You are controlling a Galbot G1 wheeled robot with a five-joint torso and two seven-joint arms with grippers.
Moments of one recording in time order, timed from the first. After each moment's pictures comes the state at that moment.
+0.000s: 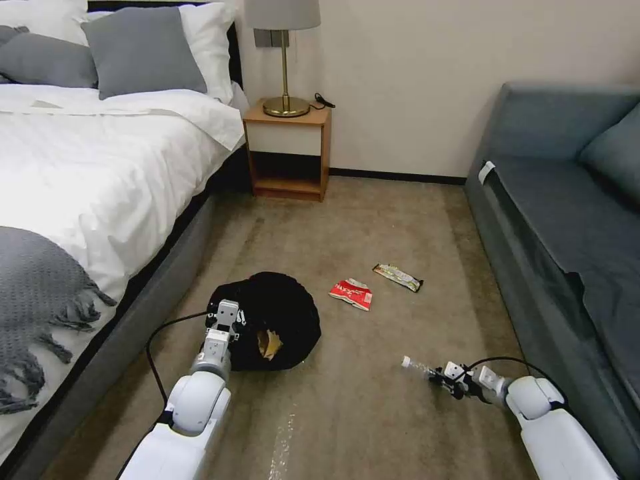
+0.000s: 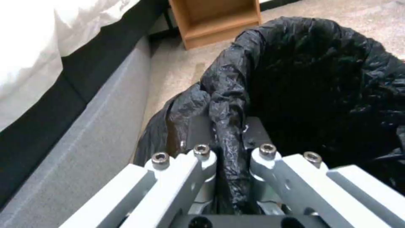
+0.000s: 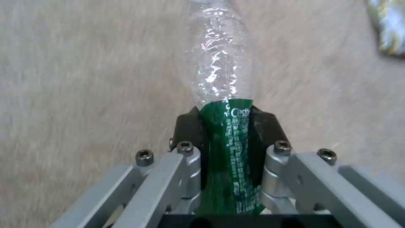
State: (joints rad) left arm 1.23 -1.26 -0.33 -1.78 -0.01 0.26 -0.18; right arm -1.03 1.12 0.58 1.10 -0.42 0.17 -0.82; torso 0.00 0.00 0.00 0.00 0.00
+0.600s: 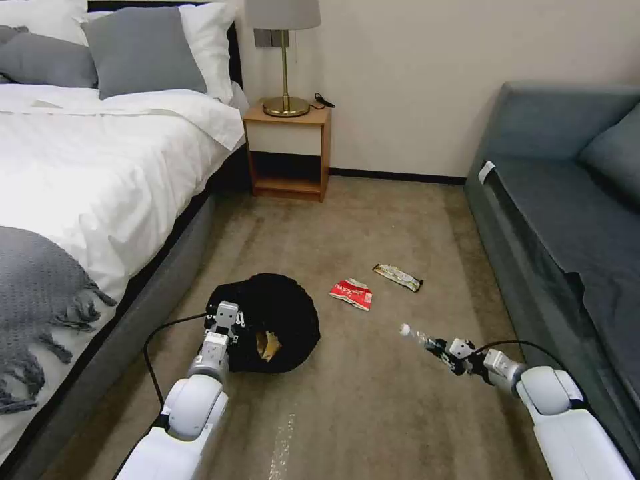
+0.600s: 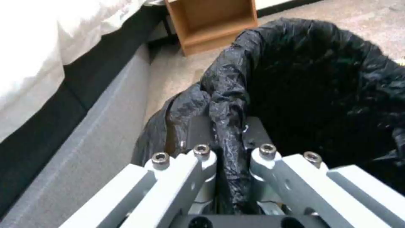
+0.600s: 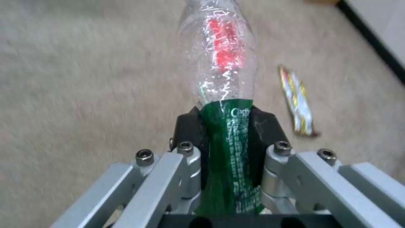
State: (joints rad) left arm 1.25 -1.25 -0.33 -1.79 0.00 0.24 -0.18; right arm -1.15 1.10 0.64 1.41 -0.25 0.17 -0.79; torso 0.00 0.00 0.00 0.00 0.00
